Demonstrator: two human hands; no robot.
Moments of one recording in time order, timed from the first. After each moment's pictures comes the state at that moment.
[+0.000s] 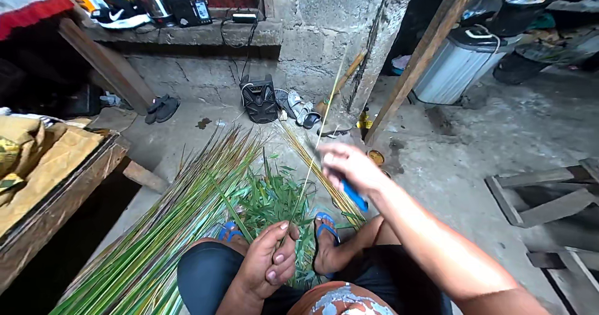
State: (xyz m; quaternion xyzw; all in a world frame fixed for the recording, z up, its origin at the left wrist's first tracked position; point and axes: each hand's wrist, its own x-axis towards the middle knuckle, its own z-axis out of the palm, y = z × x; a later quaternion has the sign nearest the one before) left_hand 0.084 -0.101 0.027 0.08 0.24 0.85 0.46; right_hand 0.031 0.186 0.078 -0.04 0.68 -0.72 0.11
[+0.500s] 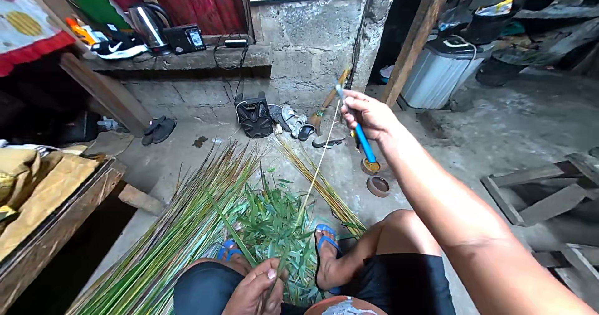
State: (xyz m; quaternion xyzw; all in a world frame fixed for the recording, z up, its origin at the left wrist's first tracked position) left_hand 0.106 -0.135 -0.006 0.13 0.37 0.80 0.45; right_hand -0.050 0.279 0.155 0.06 0.60 -0.79 -0.09
